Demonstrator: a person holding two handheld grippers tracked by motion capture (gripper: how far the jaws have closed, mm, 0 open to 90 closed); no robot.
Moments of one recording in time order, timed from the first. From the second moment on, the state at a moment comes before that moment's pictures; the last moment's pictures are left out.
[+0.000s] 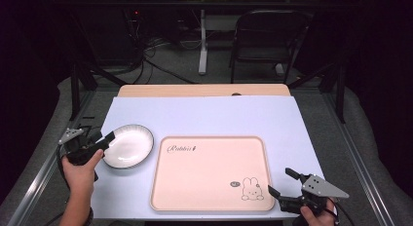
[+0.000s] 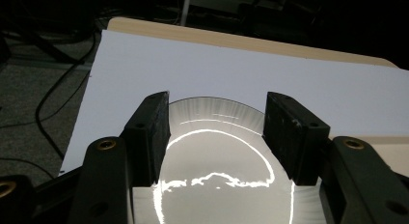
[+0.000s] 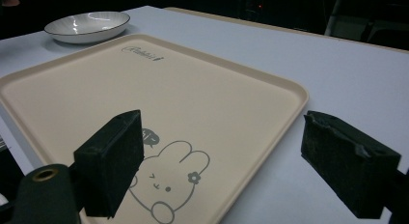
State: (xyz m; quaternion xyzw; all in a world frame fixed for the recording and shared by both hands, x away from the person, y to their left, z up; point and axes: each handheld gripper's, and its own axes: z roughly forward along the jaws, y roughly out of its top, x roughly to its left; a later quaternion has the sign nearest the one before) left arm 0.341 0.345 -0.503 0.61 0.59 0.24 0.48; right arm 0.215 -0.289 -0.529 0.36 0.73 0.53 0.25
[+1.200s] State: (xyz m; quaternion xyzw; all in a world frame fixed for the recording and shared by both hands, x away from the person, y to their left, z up) left arm 0.353 0.373 -0.561 0.53 0.70 0.17 0.46; right arm 0.215 -0.289 -0.529 0.36 0.73 0.53 0.25
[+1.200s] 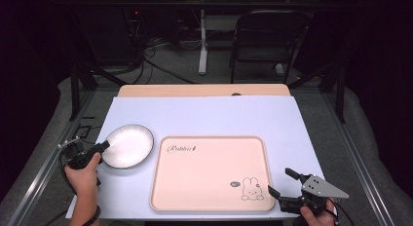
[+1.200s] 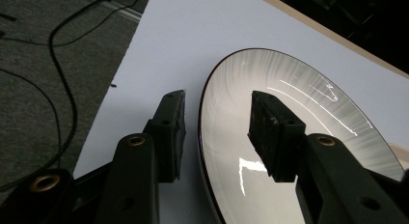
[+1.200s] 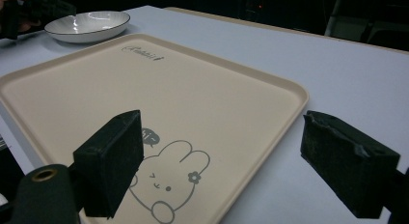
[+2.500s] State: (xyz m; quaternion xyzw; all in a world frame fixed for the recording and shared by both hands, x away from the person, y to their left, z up) left arm 0.358 0.378 -0.574 0.51 0.73 0.09 0.45; right arm 0.215 -0.289 -0.529 0.36 0.73 0.53 0.24
